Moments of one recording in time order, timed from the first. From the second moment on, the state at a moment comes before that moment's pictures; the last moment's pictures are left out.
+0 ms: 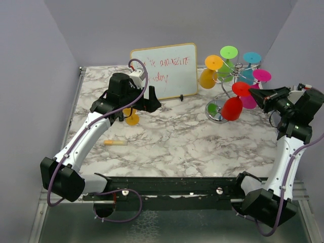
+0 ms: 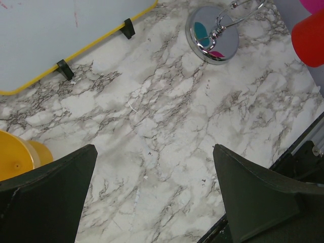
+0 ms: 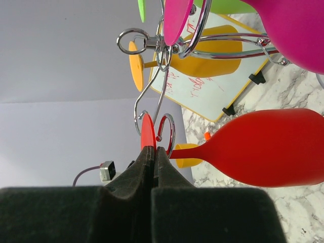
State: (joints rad) left arm -0.41 1.29 1.23 -0.44 0.38 -0.24; right arm -0.53 0.97 1.07 -0.38 -0.87 1.17
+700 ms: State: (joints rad) left arm -0.41 1.29 1.23 -0.44 0.38 -0.24; right arm -0.52 1.01 1.07 -0.26 -0.91 1.25
